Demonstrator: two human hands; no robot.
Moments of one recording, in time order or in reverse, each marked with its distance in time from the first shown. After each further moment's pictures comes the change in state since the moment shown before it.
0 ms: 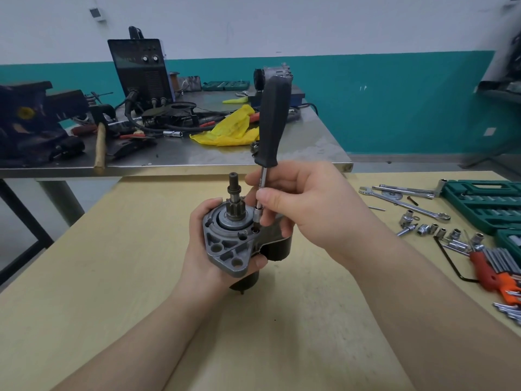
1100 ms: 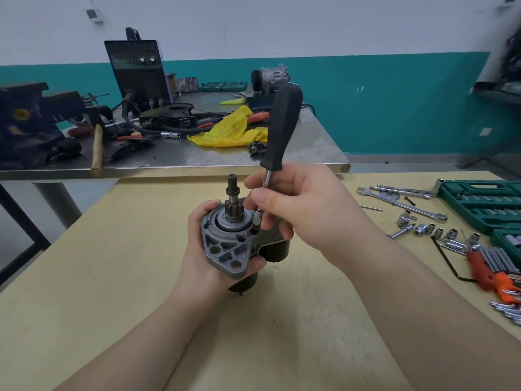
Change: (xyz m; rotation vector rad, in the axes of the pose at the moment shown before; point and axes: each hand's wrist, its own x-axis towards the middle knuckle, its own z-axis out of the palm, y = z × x) left_hand 0.000 0.001 0.000 -0.003 -0.009 0.001; right_hand -0.001 -0.001 0.004 -0.015 0.027 0.040
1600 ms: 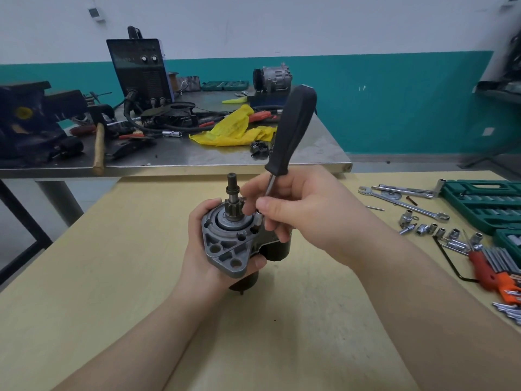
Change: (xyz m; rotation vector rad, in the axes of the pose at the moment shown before) left_hand -0.001 0.001 0.002 -0.002 0.011 -0.019; right_hand 0.000 0.002 -0.006 -0.025 -0.118 -0.022
